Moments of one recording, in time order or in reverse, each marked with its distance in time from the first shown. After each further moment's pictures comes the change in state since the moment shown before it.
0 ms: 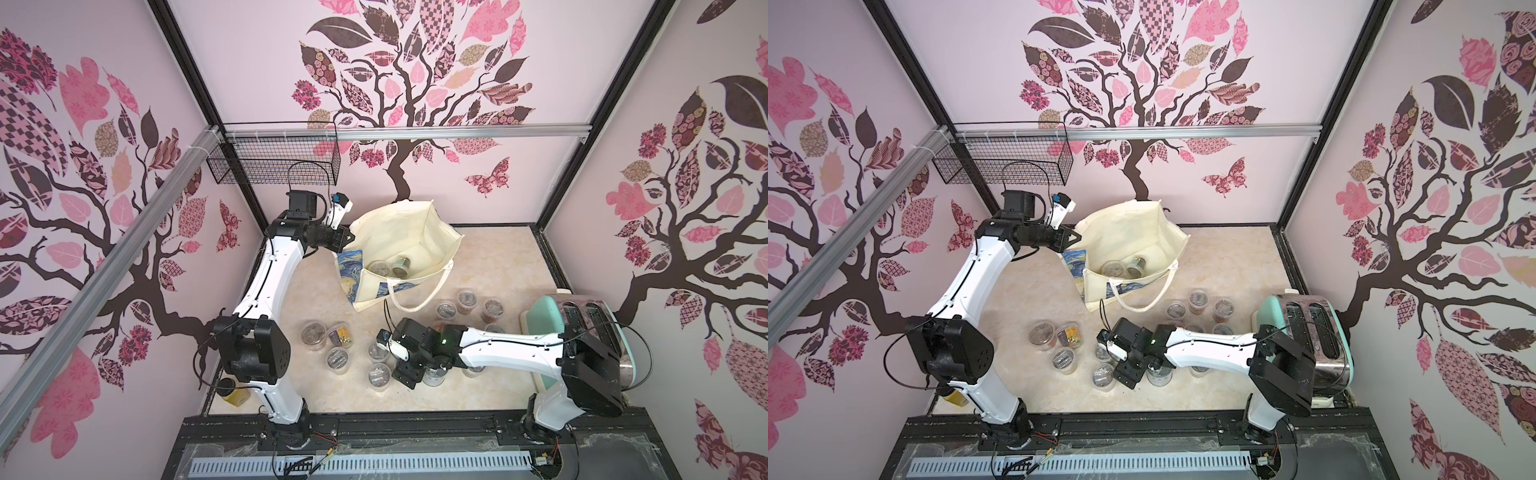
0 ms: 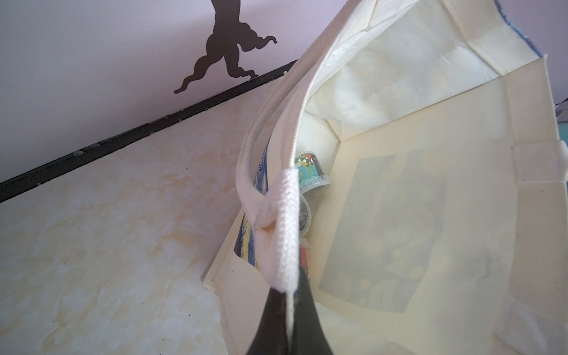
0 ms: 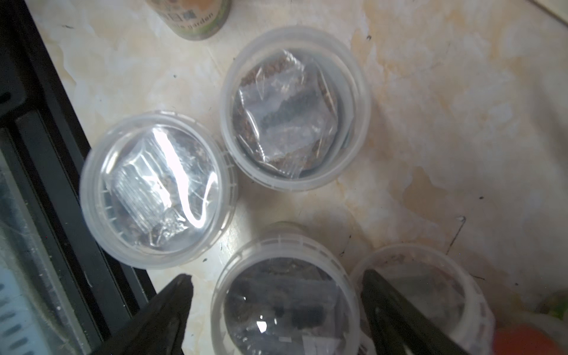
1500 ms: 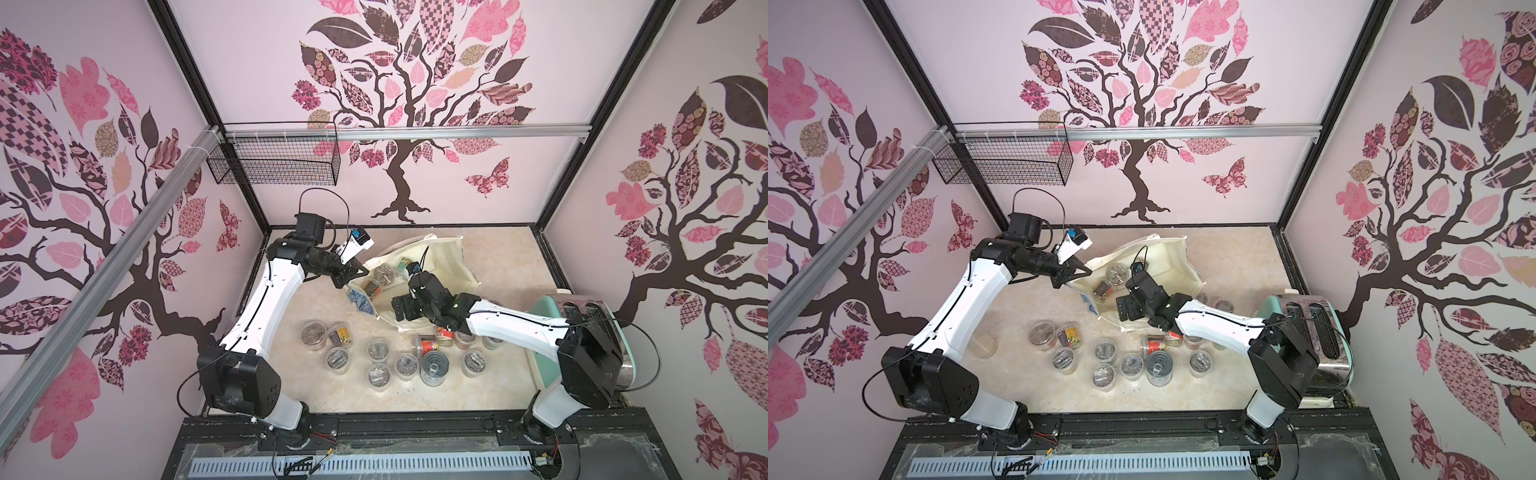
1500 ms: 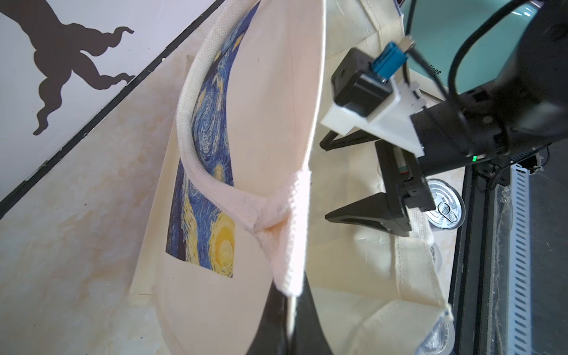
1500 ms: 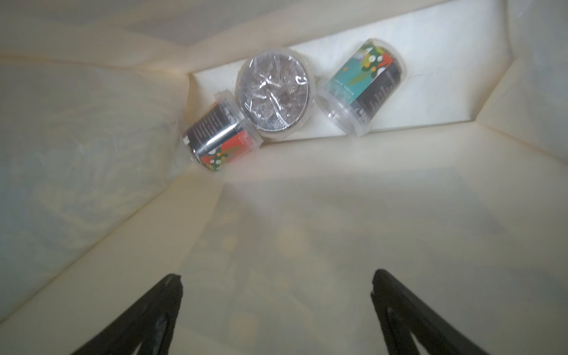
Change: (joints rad) left arm -0.093 -0.208 -0.227 -0.182 0.158 0.426; right arm -0.280 0.035 0.055 0.294 0.216 0.416
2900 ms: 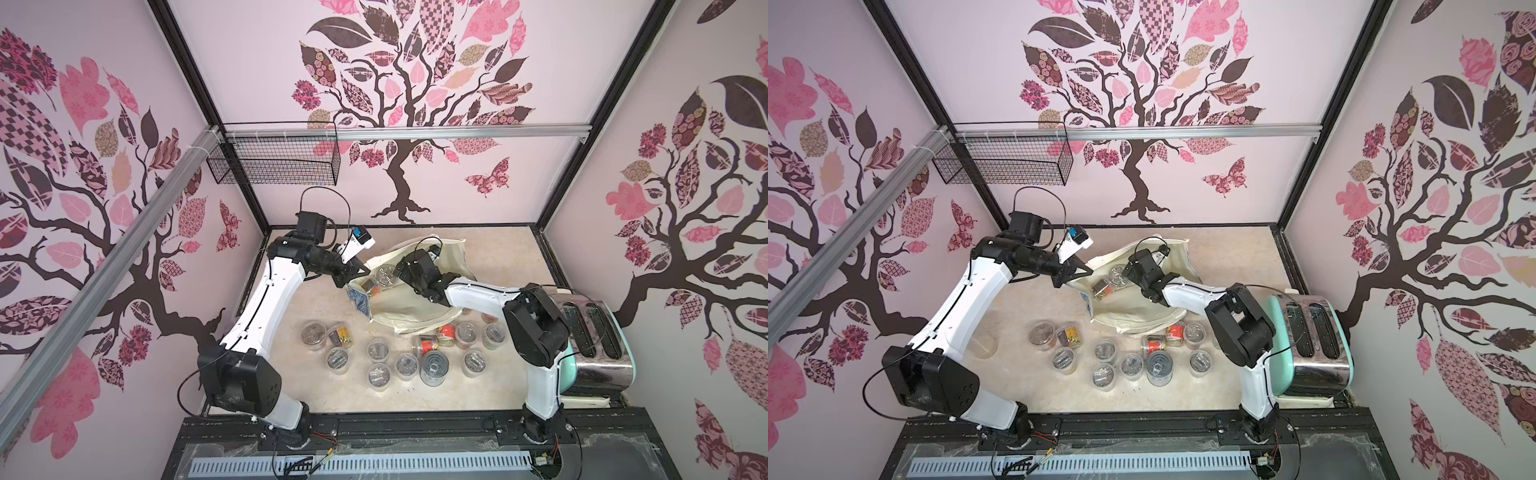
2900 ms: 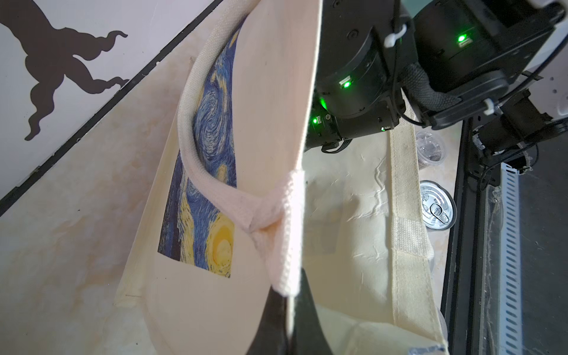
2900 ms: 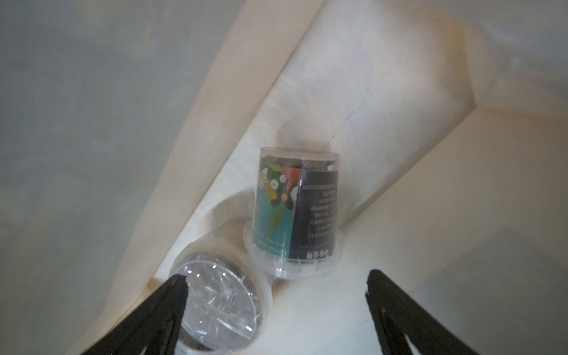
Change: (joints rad) left arm -0.006 0.007 0.021 -0.016 0.016 -0.003; right arm -0.171 0.356 0.260 0.179 0.096 0.647
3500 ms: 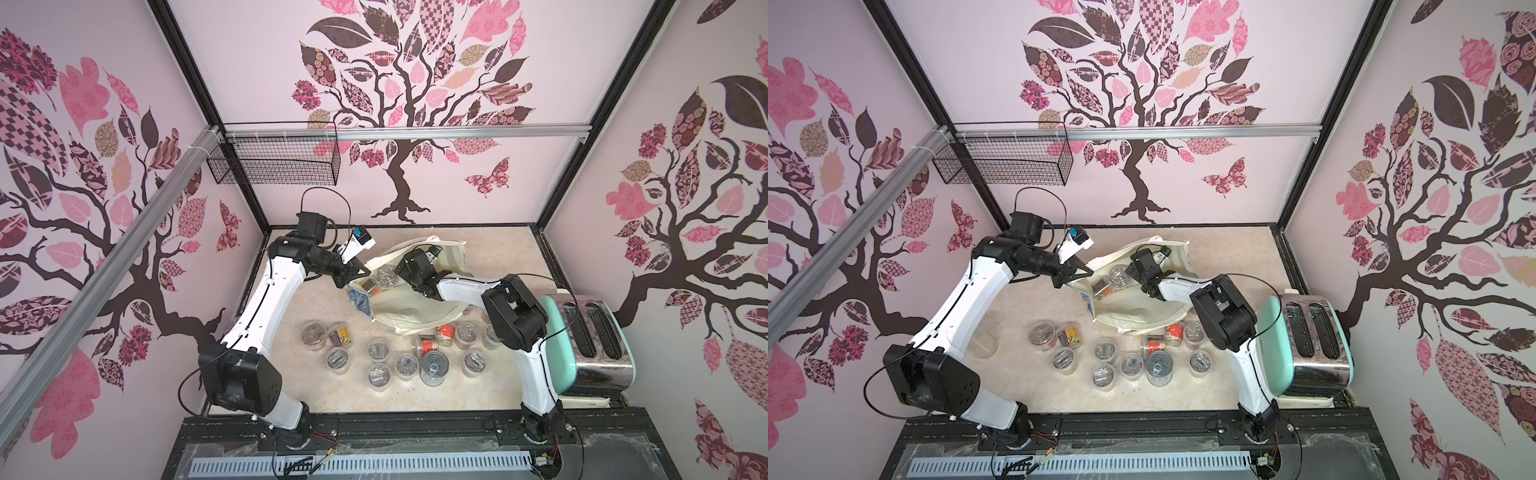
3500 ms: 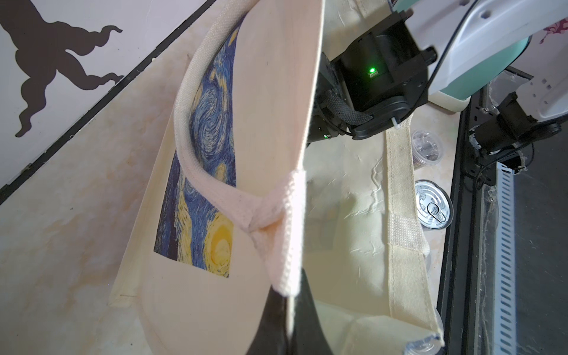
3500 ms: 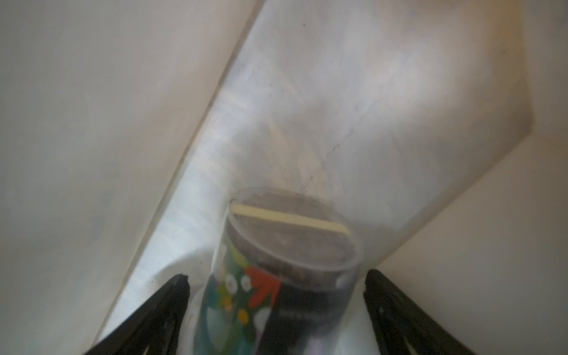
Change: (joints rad) left arm 0.000 0.006 0.001 -0.011 0.004 0.002; right arm -0.062 0.193 0.118 0.050 -0.039 0.001
